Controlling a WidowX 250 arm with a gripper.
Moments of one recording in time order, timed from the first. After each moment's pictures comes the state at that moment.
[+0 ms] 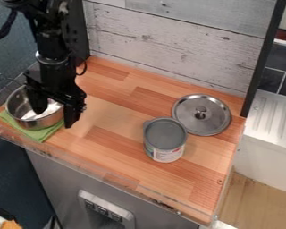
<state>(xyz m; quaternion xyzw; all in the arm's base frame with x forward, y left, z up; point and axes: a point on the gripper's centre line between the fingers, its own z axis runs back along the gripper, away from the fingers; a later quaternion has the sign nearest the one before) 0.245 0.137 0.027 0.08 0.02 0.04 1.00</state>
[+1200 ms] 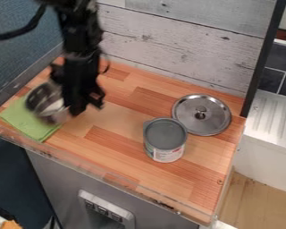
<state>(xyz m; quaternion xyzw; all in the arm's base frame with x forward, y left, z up) 0.275 0.105 0.044 0.10 0.03 -0.06 0.99</state>
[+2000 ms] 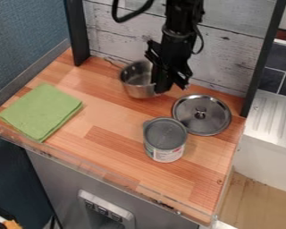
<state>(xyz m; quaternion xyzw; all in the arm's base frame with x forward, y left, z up) 0.380 0.013 0.026 0.08 0.03 -0.22 0.97</state>
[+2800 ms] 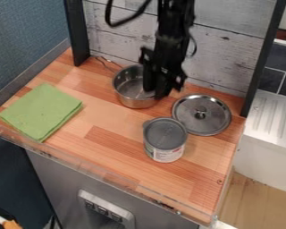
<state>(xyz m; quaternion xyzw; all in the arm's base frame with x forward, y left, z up) 0.371 0.016 0.034 0.05 0.03 -0.18 0.98</state>
